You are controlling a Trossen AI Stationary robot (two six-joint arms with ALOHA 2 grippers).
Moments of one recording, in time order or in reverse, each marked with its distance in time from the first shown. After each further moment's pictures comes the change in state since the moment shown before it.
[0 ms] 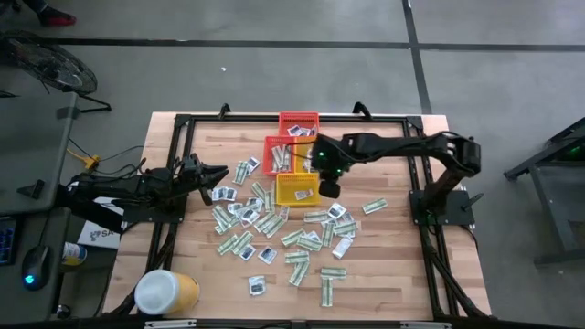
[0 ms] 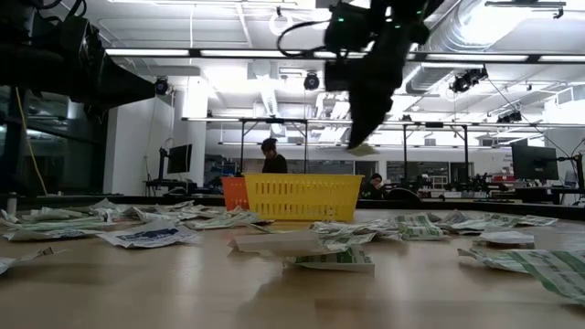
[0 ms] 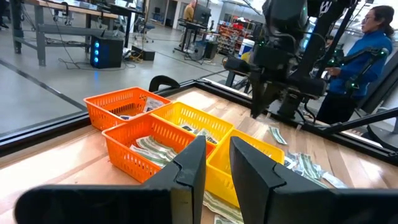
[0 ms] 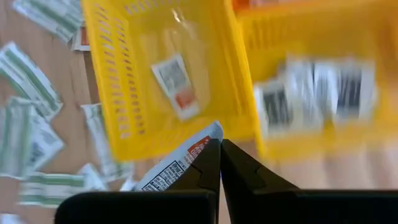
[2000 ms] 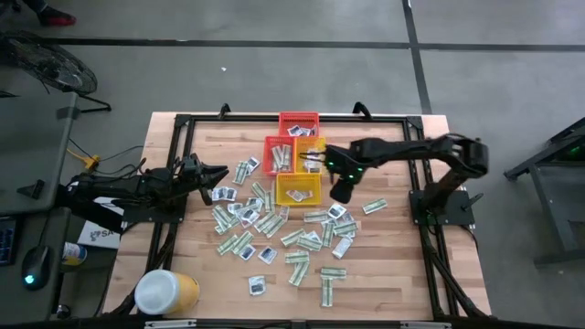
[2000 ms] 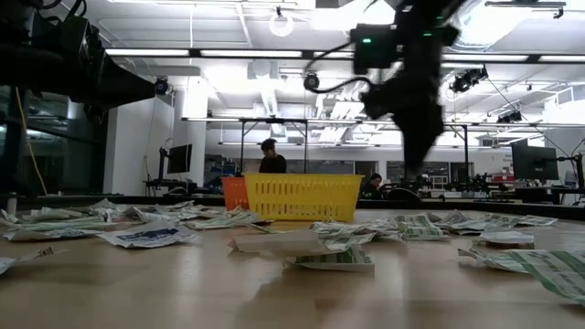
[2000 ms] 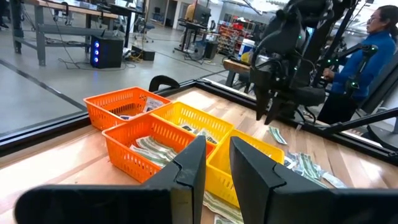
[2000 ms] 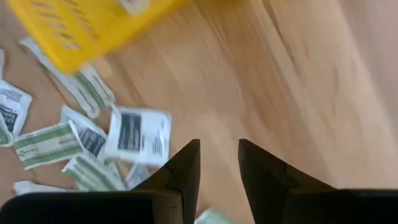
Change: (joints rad) left arm 0.000 0.000 0.000 0.000 0.000 0.000; right arm 0.007 -0.099 -0.166 -0.192 0.012 0.407
